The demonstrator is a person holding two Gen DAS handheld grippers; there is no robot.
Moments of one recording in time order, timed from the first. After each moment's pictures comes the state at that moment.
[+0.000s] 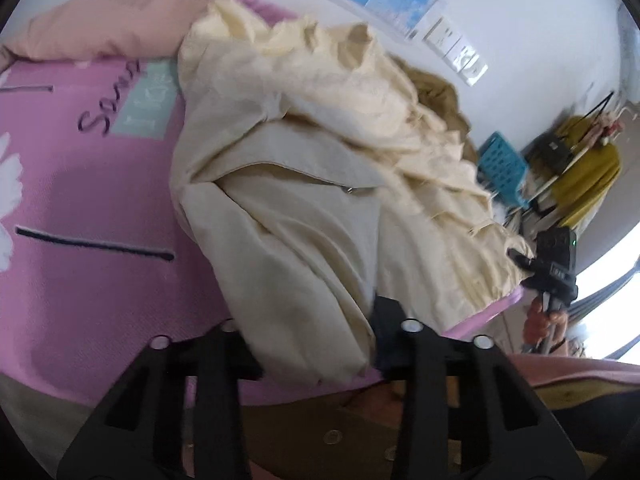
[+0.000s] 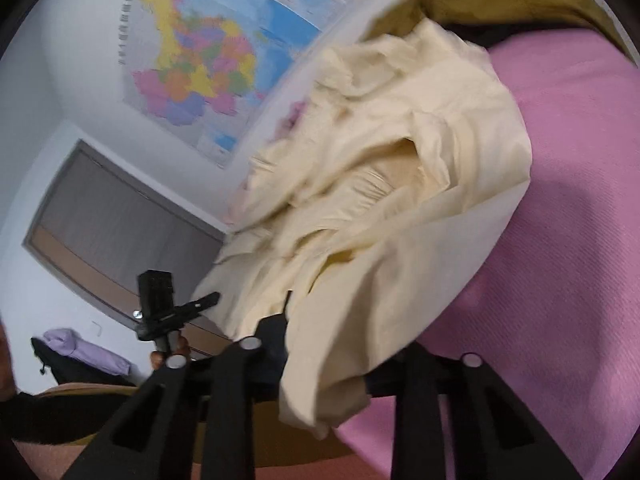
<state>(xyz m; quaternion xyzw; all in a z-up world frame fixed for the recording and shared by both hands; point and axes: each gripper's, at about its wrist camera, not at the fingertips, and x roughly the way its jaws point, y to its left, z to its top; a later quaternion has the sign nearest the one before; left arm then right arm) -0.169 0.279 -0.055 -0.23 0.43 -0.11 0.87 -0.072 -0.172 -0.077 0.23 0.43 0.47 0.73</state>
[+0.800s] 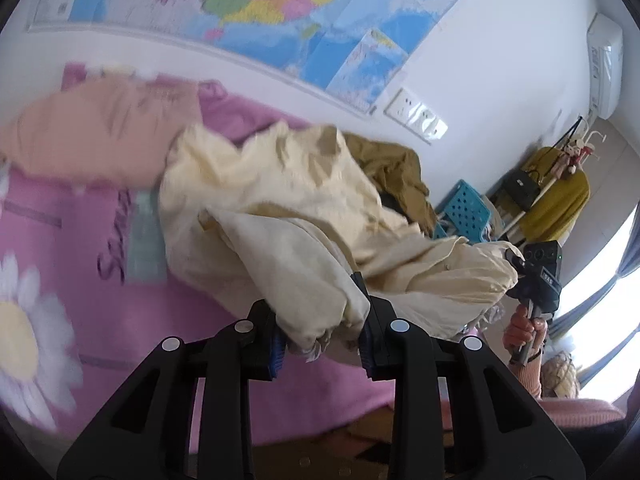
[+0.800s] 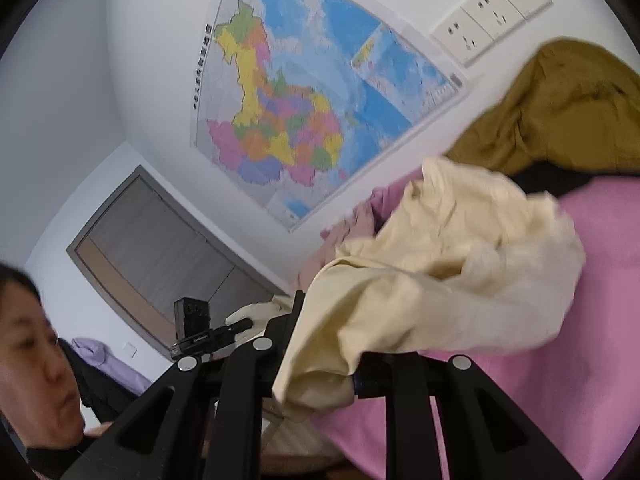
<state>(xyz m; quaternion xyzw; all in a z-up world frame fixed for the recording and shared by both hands) -0.130 0.320 0.062 -0.23 0.36 -0.14 0.89 -0.034 -0.167 0.040 0.27 0.32 0.52 0.74</state>
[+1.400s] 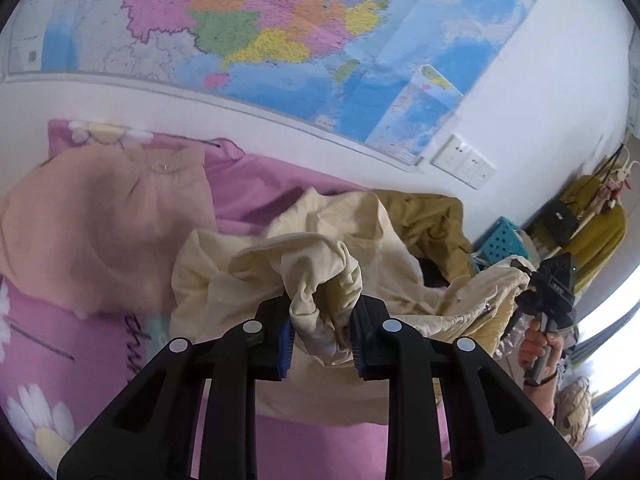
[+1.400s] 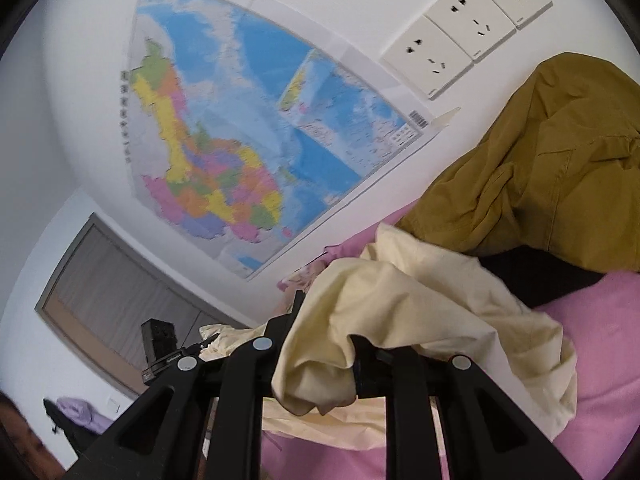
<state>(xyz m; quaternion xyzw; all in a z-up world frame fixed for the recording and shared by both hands) 0.027 0.355 0.103 -0.22 0.38 -0.08 0.90 0.118 -0.123 0.058 0.31 0.36 0.44 0.76</state>
